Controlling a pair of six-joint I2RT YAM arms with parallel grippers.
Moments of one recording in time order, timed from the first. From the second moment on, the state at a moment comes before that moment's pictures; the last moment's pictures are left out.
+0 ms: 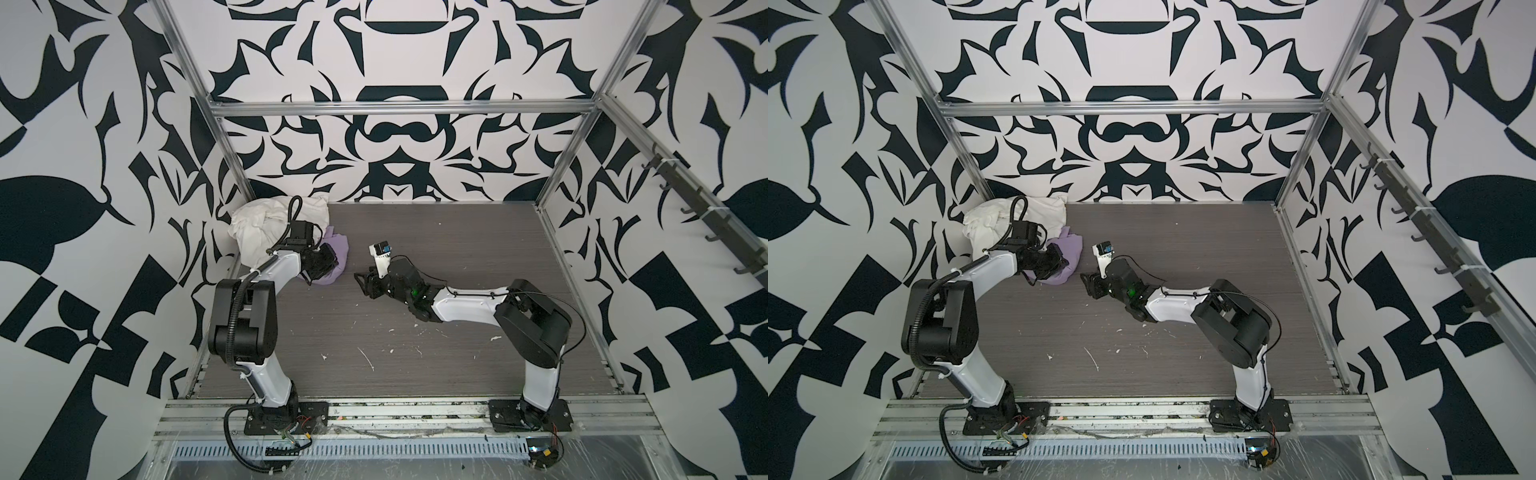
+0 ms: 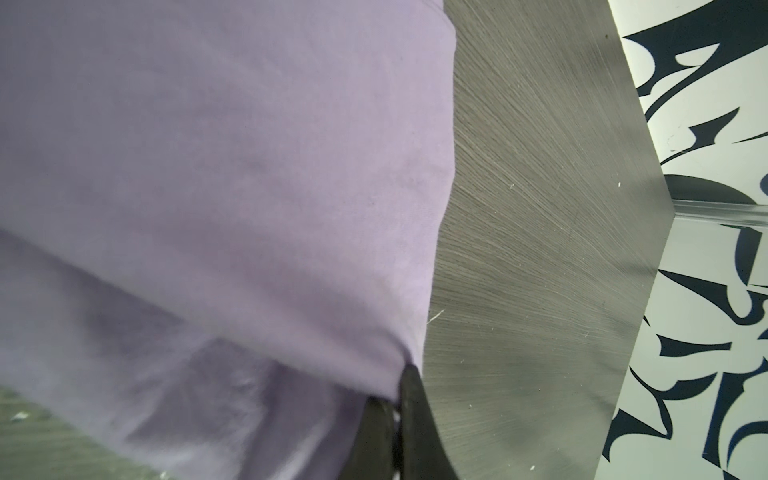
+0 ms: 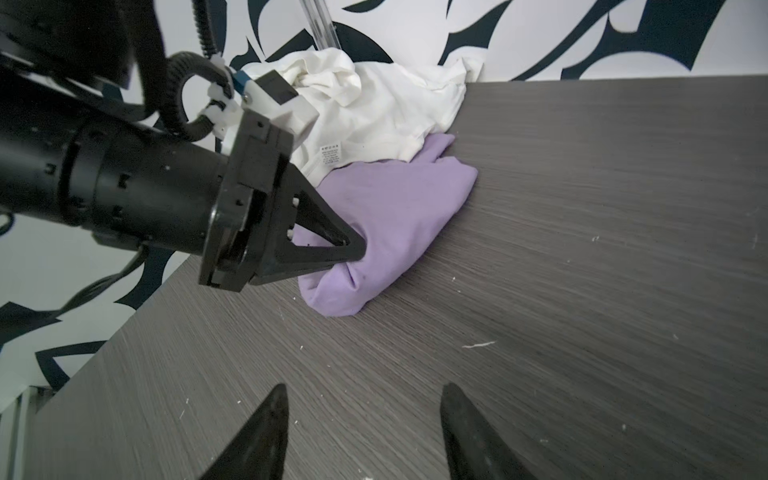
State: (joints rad) left arm -0.11 1.73 1.13 -0.39 0.40 -0.69; right arm 0.88 1.90 1.12 0.42 0.01 0.50
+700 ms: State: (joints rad) left arm -0.13 1.71 1.11 -0.36 0.40 -0.70; right arm 0.75 2.17 1.42 0.31 -0.19 1.31
